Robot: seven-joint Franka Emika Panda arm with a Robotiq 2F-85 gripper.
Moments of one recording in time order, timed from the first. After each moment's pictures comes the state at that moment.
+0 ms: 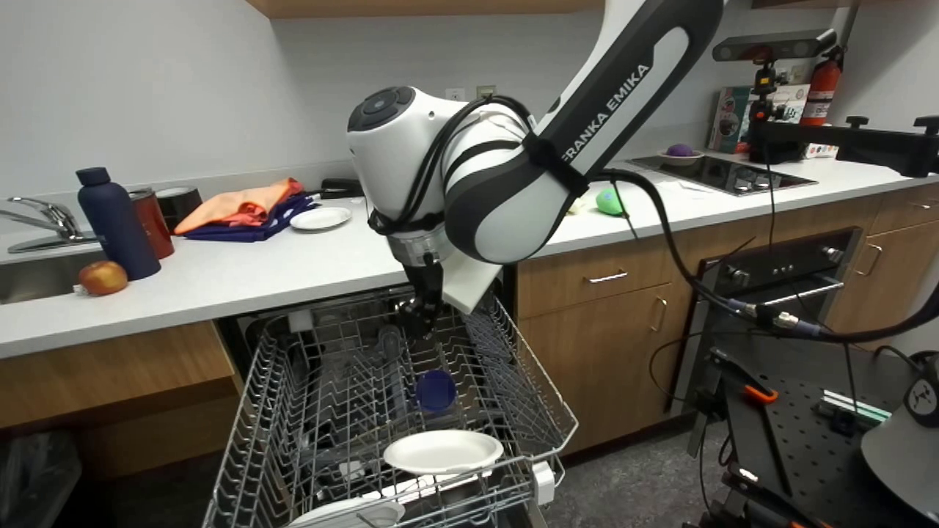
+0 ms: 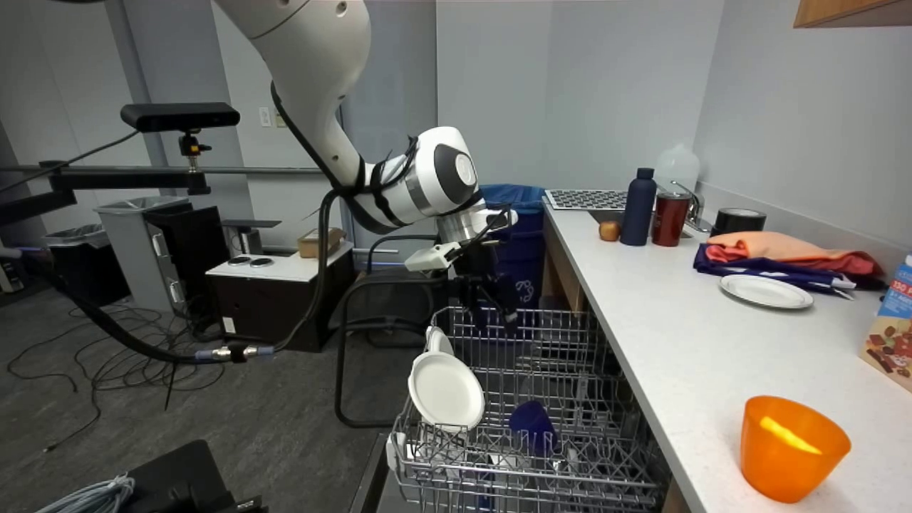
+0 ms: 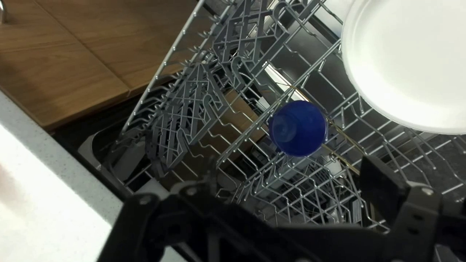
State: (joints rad) arm 0.19 0.43 -0.04 -1.95 -0.52 2.32 0.69
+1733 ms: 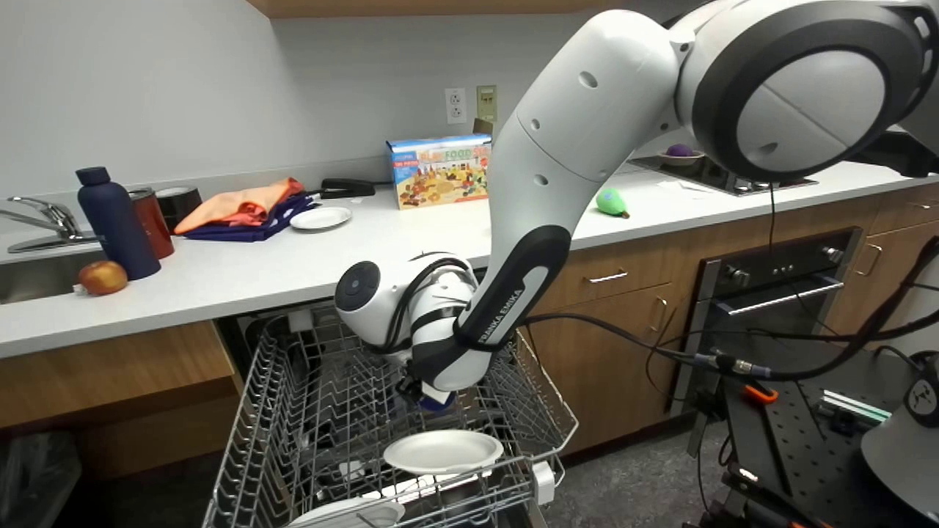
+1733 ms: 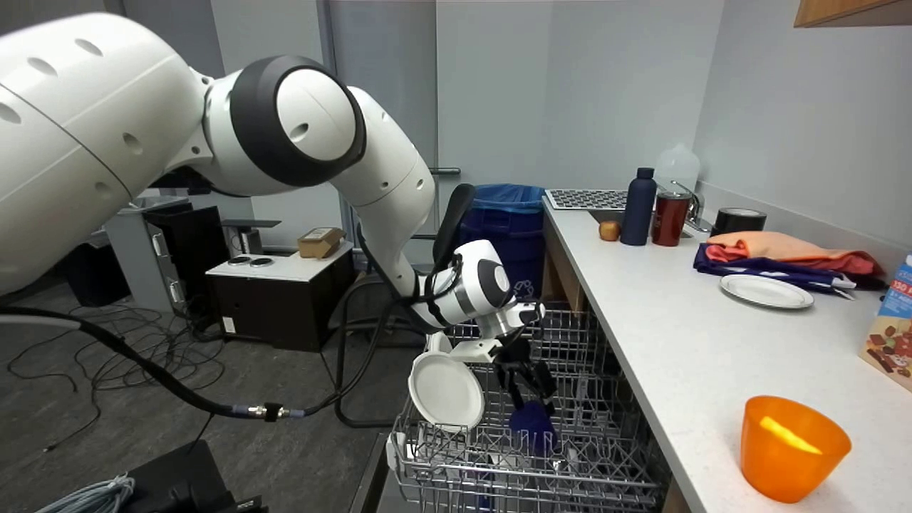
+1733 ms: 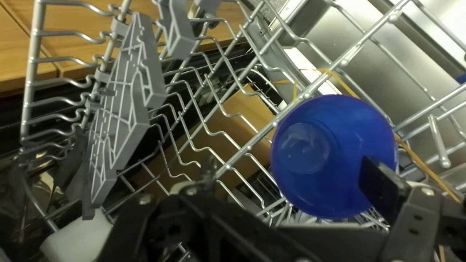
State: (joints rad) arm 0.28 1.01 -0.22 -1.51 -0.51 2.38 0.72
